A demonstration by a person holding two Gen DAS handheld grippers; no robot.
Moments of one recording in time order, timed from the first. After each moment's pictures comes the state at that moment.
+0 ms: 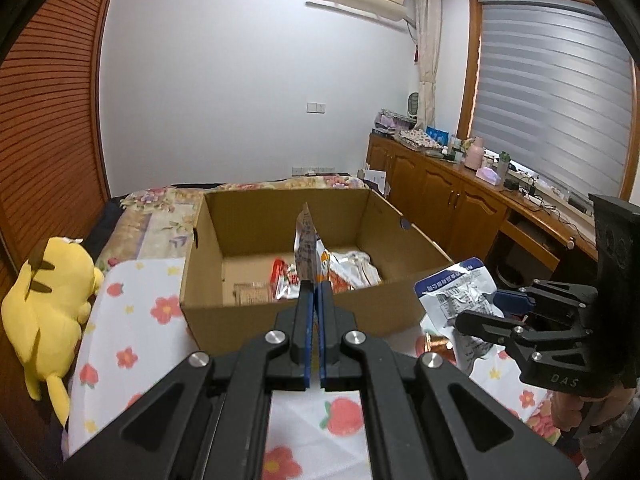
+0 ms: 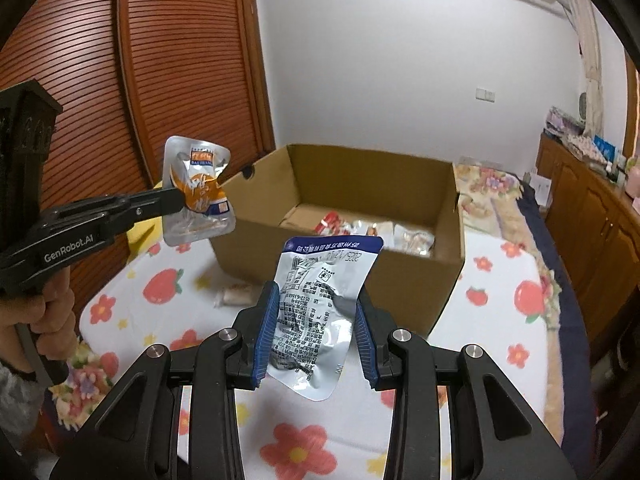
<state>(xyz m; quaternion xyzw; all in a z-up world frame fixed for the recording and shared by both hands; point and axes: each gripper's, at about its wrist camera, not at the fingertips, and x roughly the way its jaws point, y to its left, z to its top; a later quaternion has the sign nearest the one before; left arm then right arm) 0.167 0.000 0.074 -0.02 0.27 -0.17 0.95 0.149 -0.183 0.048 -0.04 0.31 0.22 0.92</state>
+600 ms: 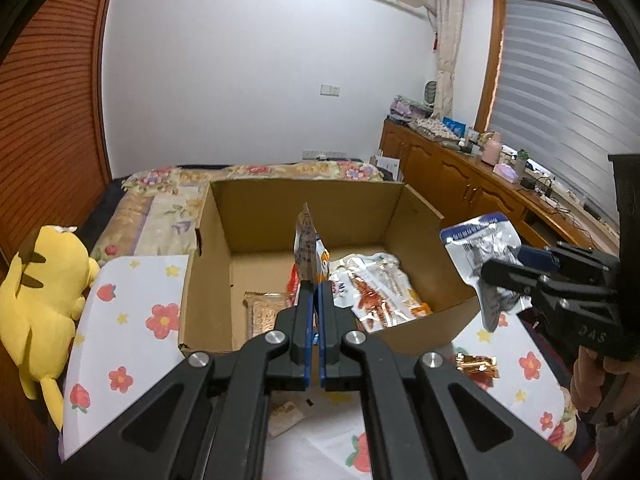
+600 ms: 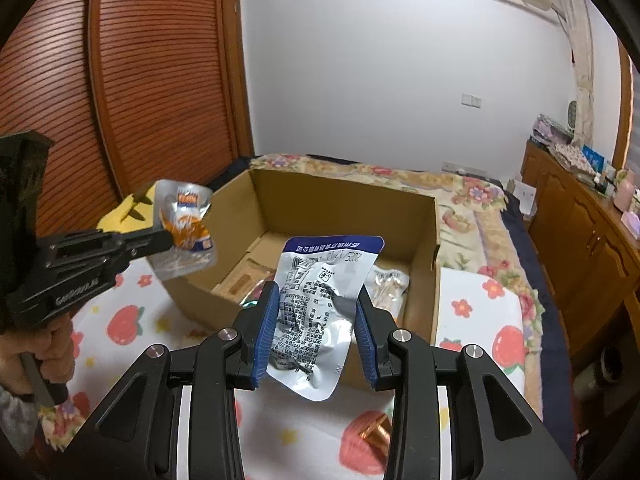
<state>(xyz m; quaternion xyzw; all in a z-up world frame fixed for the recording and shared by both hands) 0.235 0.007 0.053 -0.03 0.31 -0.15 0.94 0.220 -0.179 0.065 -0.05 0.31 0.19 0.93</state>
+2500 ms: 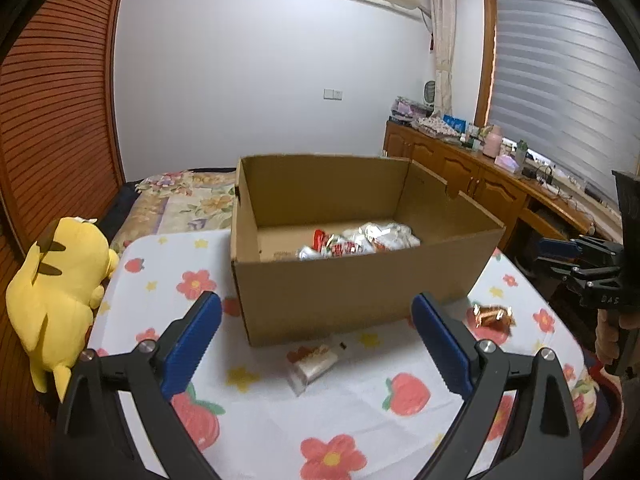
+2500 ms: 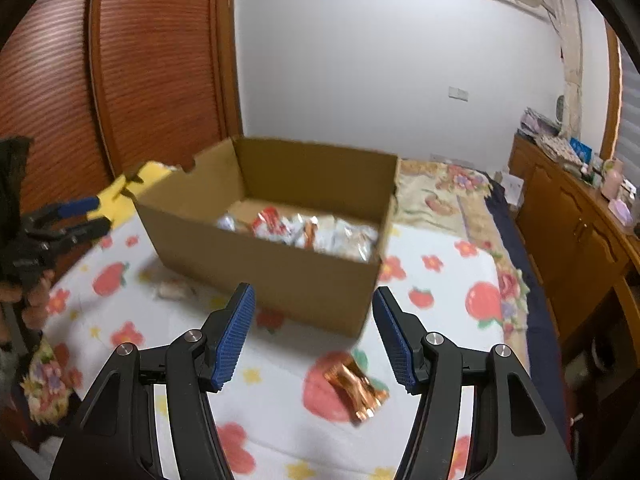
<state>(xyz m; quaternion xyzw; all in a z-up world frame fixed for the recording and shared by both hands) 0.174 0.042 0.023 -0.01 0.29 -0.15 0.95 0.172 -0.229 0.031 -0.06 0.32 0.17 0.93</state>
